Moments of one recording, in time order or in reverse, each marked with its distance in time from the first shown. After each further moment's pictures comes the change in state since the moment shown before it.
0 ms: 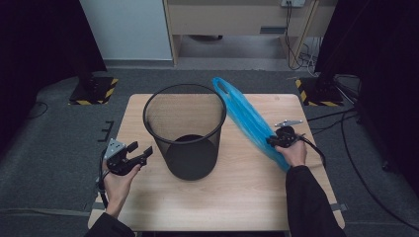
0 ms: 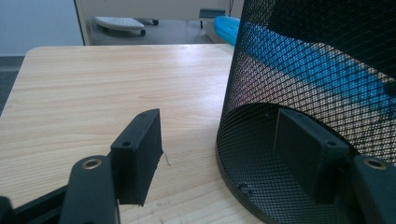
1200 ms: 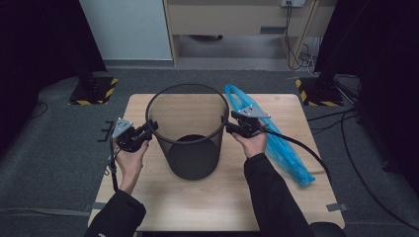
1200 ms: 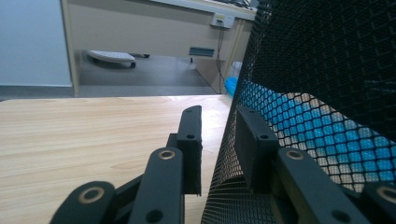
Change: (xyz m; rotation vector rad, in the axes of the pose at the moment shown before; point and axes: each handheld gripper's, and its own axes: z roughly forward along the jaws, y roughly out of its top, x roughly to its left) left arm -0.012 0.048 0.044 -0.132 -0.052 -0.043; right arm 0.141 0.087 -0.014 -0.483 0.107 -0.057
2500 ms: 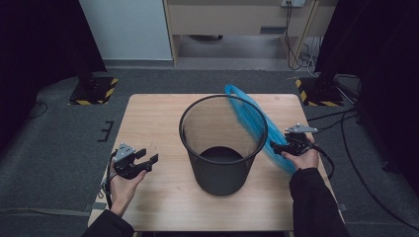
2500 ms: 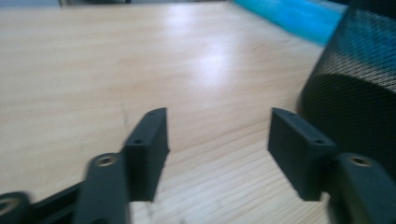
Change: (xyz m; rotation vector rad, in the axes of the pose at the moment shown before) left arm 0.008 -0.058 -0.043 0.270 0.039 0.057; right arm -0.112 -0.071 -0.092 0.351 -0.191 0.003
